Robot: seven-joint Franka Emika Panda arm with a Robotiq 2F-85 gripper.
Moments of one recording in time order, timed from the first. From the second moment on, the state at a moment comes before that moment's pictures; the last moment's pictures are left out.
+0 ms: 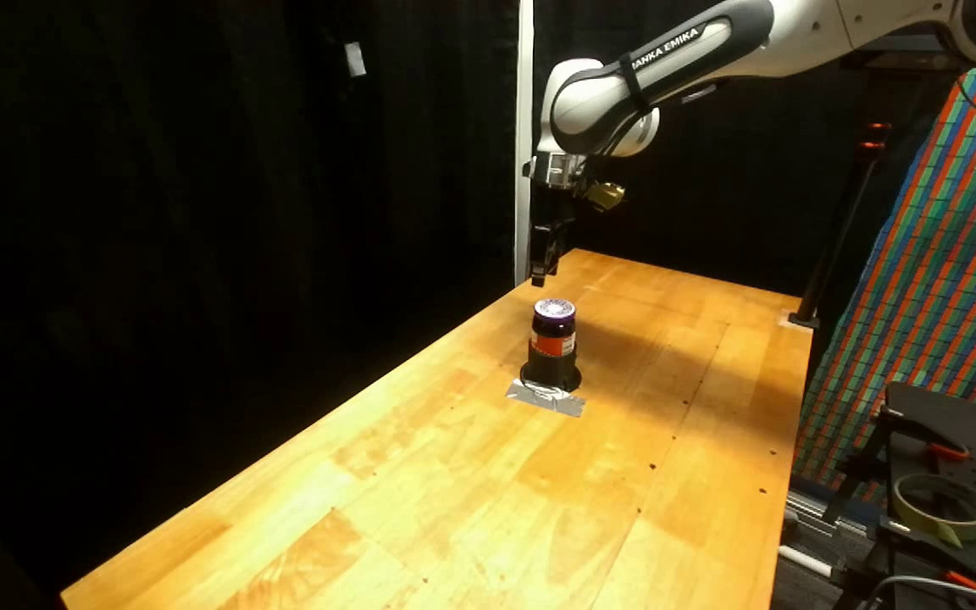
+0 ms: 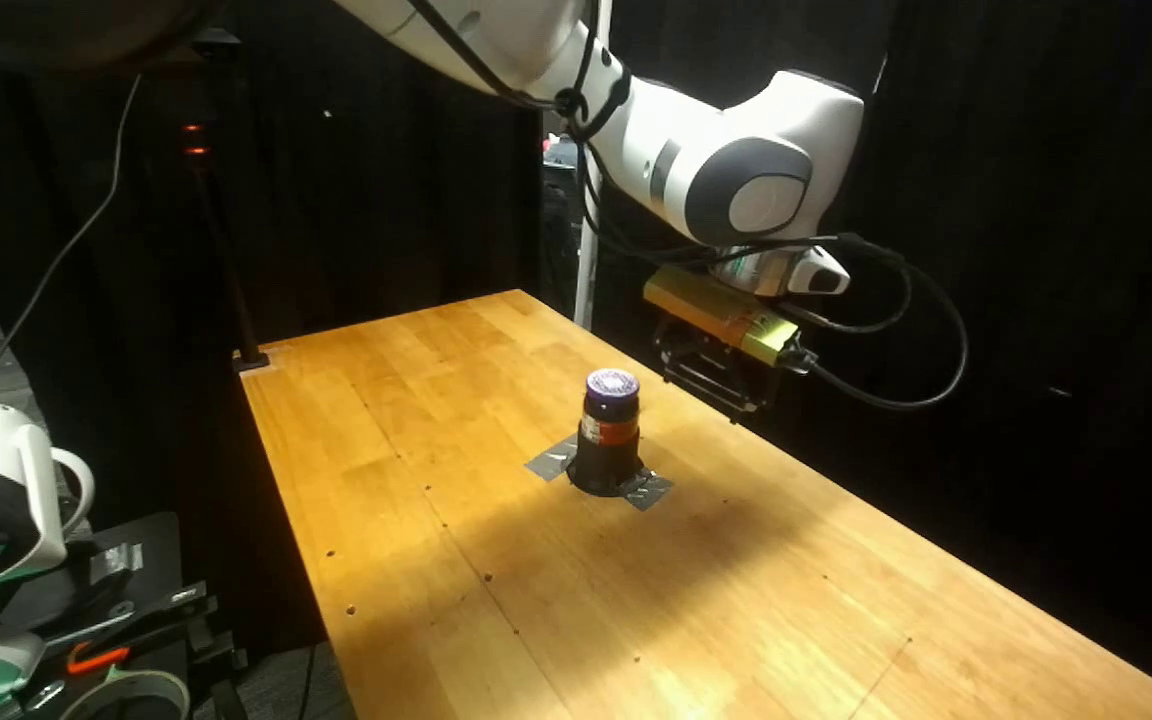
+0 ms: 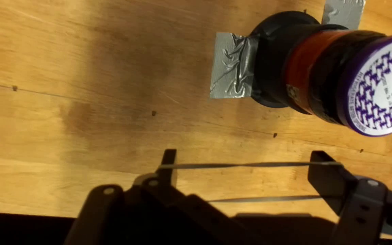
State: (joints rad) arm -0.06 0.78 0.08 -1.30 0.12 2.08 -0.38
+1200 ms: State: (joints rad) arm 0.06 1.03 0.08 -0.87 0.07 1.71 -0.15
